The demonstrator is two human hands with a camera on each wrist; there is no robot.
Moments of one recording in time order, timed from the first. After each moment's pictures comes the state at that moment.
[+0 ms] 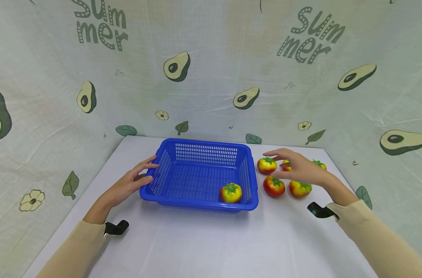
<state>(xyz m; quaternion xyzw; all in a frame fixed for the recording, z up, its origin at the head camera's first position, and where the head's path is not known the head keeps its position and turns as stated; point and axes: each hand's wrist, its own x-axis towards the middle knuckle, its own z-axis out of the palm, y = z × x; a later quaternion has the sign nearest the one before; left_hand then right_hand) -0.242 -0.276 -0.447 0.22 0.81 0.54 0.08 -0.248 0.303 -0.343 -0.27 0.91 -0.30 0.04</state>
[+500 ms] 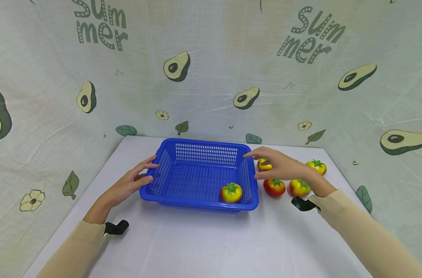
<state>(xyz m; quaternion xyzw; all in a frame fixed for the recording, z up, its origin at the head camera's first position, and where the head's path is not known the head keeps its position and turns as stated) -0.242 -0.277 -0.447 0.22 0.81 0.54 0.08 -0.265 0.257 -0.341 -0.33 0.88 -0.31 0.10</state>
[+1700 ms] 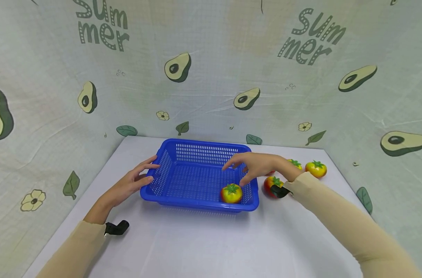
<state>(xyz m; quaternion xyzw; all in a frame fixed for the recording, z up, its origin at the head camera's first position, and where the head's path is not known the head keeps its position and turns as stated) -0.241 -0.276 -0.445 0.21 0.81 0.54 0.08 -0.296 0.196 -0.337 -0.38 0.85 -0.25 0.28</state>
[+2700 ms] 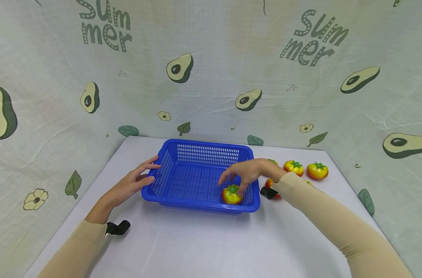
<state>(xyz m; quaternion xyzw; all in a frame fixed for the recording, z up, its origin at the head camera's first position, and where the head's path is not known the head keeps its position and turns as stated) -0.242 -0.277 -0.447 0.21 0.81 0.54 0.08 -0.311 0.168 -0.362 -0.38 0.83 -0.16 0.38</state>
